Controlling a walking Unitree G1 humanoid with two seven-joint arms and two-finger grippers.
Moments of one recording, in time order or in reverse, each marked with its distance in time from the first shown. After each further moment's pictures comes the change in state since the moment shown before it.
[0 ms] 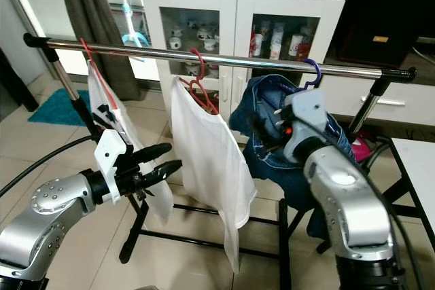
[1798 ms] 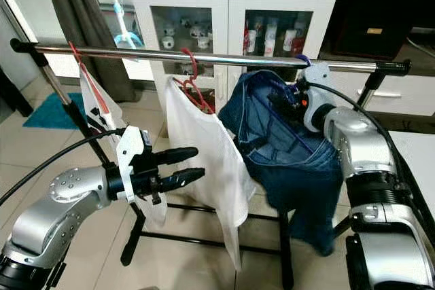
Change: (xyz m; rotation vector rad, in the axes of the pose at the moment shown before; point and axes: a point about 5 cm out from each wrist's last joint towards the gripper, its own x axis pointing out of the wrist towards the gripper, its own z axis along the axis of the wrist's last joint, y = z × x) left arm 0.022 -0.014 0.016 0.009 -0.042 -0.215; right arm 0.064 -0.067 -0.014 0.004 0.183 0.080
